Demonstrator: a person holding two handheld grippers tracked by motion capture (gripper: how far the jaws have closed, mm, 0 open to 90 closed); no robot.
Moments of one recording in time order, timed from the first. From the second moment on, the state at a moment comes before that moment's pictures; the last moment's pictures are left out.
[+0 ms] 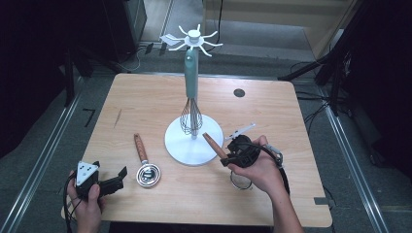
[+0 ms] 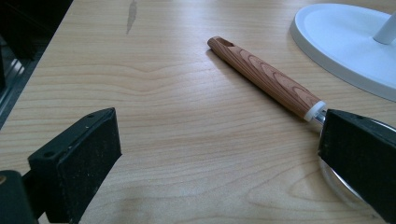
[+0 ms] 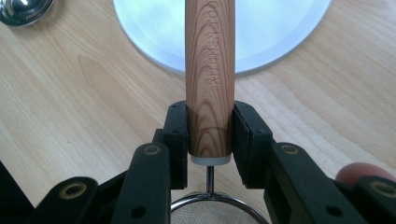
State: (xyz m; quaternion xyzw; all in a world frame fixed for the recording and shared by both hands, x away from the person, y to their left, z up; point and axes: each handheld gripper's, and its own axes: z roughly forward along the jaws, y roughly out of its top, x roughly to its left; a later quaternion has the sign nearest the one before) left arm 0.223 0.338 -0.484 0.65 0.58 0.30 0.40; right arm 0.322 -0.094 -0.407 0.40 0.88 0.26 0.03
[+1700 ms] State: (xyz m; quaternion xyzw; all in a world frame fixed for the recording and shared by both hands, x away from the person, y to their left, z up) left arm 0.230 0.337 -0.484 0.64 0.59 0.31 0.39; right arm 0.296 -0.132 -0.351 0.40 0.75 0.50 0.15
